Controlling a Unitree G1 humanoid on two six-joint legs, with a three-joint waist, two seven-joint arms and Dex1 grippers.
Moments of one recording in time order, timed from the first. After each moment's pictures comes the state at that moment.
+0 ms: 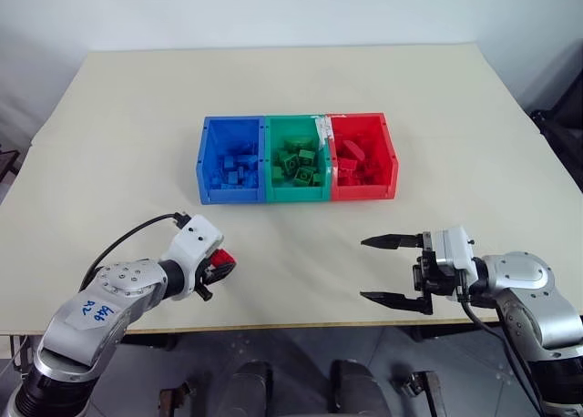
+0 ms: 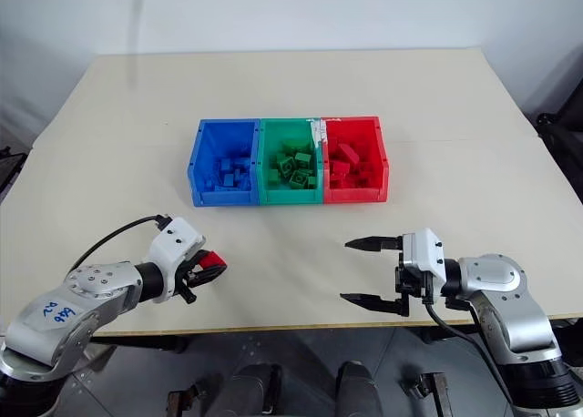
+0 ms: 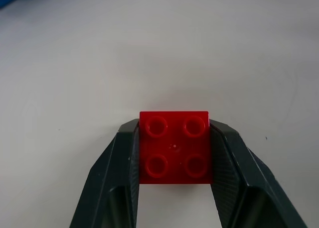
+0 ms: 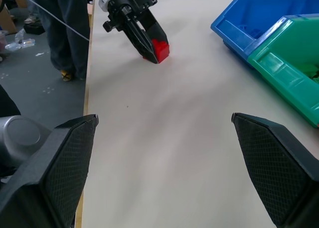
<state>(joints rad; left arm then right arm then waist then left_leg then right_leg) -0.16 0.75 -0.02 -0.65 -0.41 1.10 -0.44 -0.13 -0.72 -0.05 -0.22 0.53 0.11 1.27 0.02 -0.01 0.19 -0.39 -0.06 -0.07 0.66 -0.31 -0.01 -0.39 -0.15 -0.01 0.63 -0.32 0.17</state>
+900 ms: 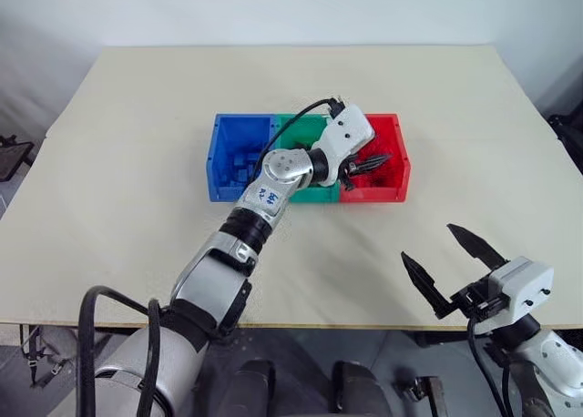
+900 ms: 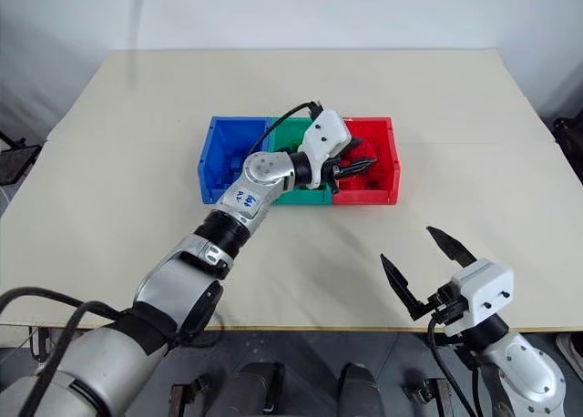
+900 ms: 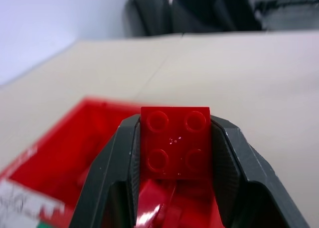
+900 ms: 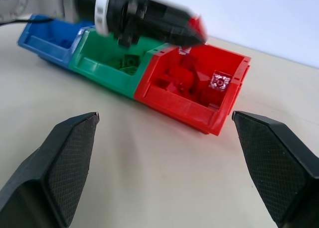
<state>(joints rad) -1.20 0.01 -0.22 0.98 -0.05 -0.13 -0.58 0.40 -0.37 -0.32 -0.67 0.37 0.05 0.57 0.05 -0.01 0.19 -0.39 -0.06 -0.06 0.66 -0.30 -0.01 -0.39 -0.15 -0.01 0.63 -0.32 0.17</state>
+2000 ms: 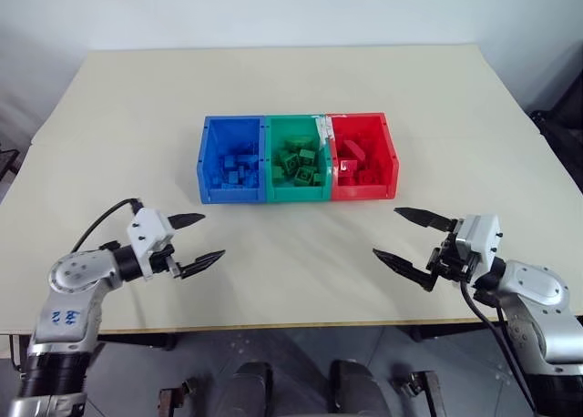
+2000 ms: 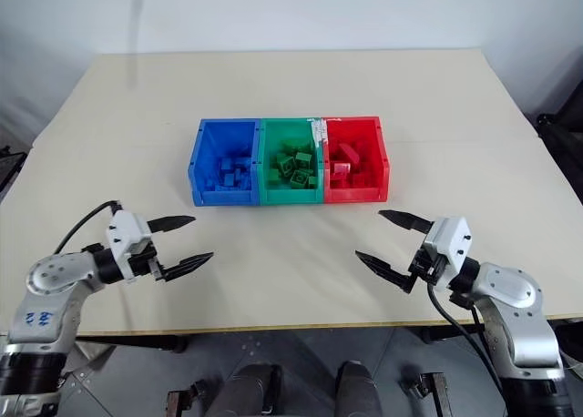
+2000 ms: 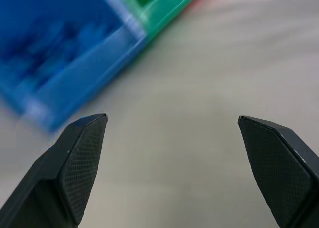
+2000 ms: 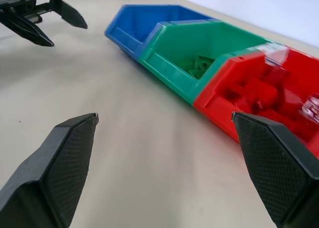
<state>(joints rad) -0.12 0.67 0.23 -0.04 -0.33 0.11 -0.94 -0.09 -0.62 -0.17 -0.18 0.49 0.02 1.03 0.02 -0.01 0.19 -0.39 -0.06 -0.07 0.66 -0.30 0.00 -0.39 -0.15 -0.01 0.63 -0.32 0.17</state>
